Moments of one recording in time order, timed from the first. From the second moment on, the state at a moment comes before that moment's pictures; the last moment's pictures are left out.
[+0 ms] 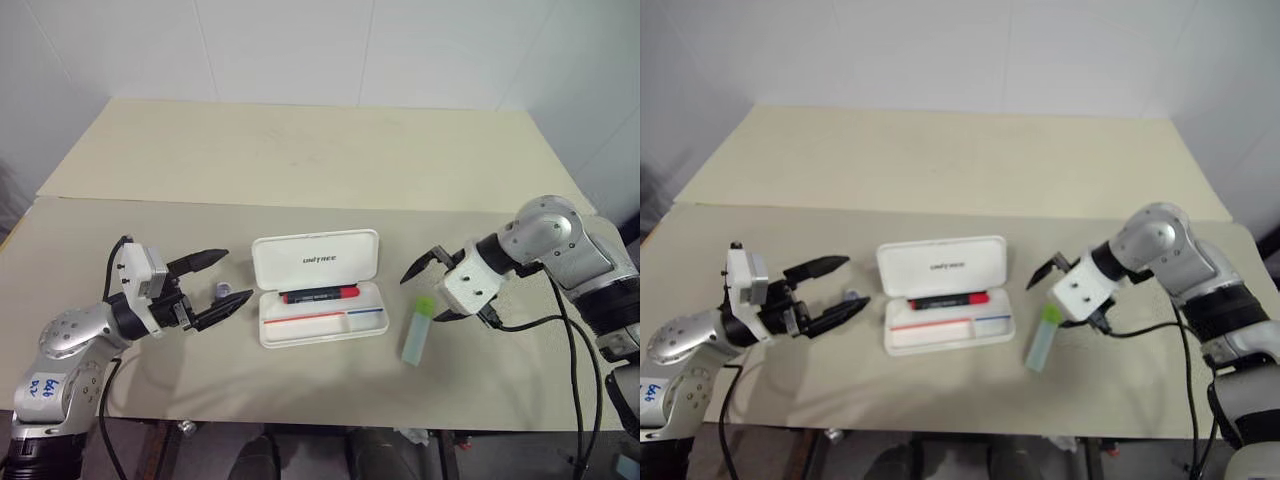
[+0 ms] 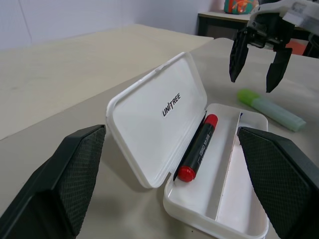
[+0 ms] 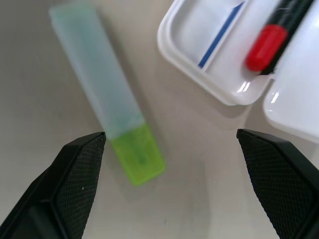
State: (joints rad) left arm -0.08 0.66 0.30 -0.26 -0.62 0.29 -0.90; right arm -0.93 -0.92 0.51 0.40 -0.03 -0.71 1.55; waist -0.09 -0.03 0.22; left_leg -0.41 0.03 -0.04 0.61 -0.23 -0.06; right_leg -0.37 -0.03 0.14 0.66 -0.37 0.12
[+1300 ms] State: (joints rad) left arm -0.05 0.66 0.31 -0.29 -0.62 0.29 -0.87; right arm -0.82 -0.95 0.58 0.21 -0.25 -0.76 1.52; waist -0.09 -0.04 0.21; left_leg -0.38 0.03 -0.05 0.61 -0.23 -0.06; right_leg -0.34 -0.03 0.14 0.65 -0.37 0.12
